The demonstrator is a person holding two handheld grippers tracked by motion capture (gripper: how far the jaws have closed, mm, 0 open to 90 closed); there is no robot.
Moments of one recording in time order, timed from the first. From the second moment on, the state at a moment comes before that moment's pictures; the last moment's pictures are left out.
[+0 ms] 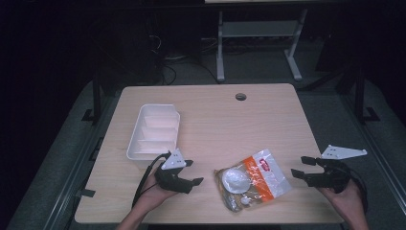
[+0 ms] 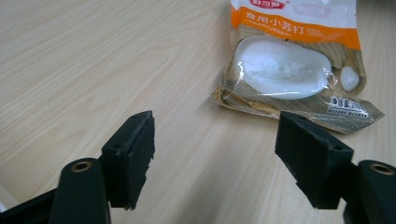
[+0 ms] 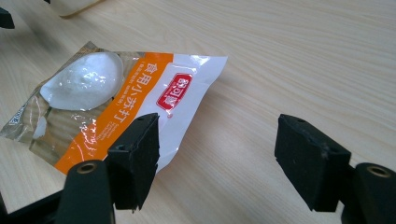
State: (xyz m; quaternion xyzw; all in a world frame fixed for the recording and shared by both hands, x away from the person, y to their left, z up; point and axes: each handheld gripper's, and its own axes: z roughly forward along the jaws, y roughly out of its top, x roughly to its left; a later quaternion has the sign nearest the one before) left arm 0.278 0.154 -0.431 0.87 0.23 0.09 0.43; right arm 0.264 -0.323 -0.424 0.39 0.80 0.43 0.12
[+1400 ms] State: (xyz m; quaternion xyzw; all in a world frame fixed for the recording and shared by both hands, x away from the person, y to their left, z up) left arm 0.290 0.060 -0.444 0.92 0.14 0.02 0.37; right arm 0.271 -0.299 -0.436 0.39 0.82 0.41 0.07
